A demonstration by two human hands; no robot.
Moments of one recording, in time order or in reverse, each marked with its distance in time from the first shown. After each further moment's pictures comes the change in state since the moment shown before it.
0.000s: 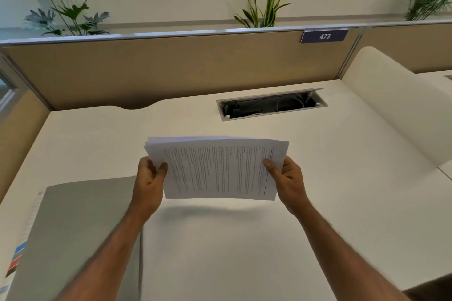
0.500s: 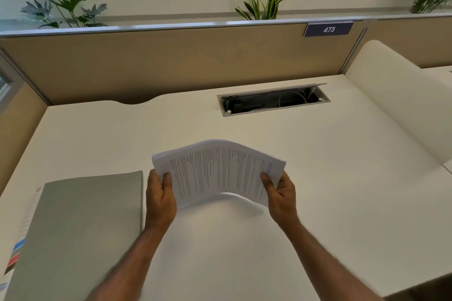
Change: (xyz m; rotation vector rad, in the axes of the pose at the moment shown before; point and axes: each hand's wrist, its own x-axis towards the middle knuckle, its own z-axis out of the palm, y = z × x) left_hand -0.033 -0.031 0.026 0.115 0.139 0.074; right_hand -0.024 0.051 0.015 -0.022 0.136 0.002
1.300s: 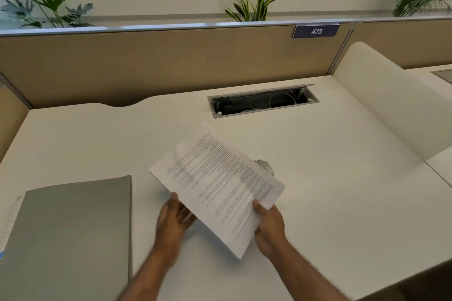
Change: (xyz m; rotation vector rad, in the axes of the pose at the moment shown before) left_hand -0.049 0.004 0.023 -0.574 -0.133 -0.682; right_hand -0.043 0.010 0.009 0.553 0.260 0.674
